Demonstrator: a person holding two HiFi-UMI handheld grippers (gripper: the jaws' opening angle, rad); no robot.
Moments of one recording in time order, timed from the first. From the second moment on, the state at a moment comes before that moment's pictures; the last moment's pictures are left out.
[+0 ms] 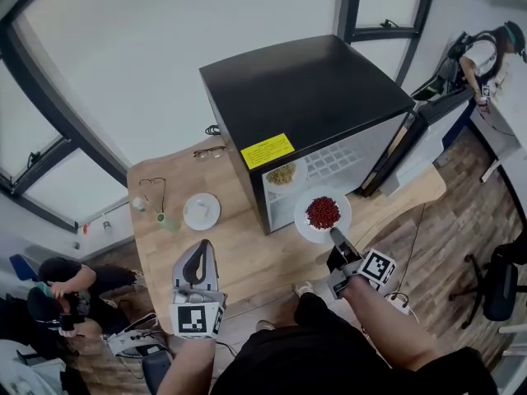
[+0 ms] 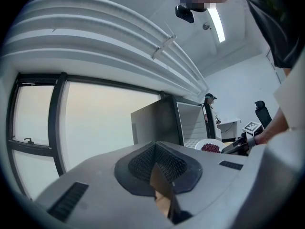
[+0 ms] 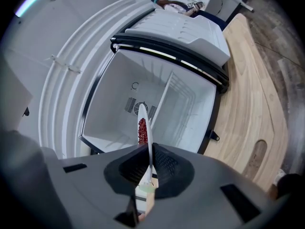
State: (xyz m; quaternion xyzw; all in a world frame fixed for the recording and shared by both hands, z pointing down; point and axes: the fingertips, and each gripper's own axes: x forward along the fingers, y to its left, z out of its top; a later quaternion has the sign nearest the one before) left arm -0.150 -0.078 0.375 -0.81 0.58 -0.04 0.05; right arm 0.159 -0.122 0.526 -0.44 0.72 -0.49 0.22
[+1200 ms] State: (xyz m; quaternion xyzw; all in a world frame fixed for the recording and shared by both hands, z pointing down) left arm -0.143 -0.150 0.345 -0.75 0.65 -0.03 0.07; right arm 0.225 -0.272 0.492 -0.47 0.71 -0.48 0.21
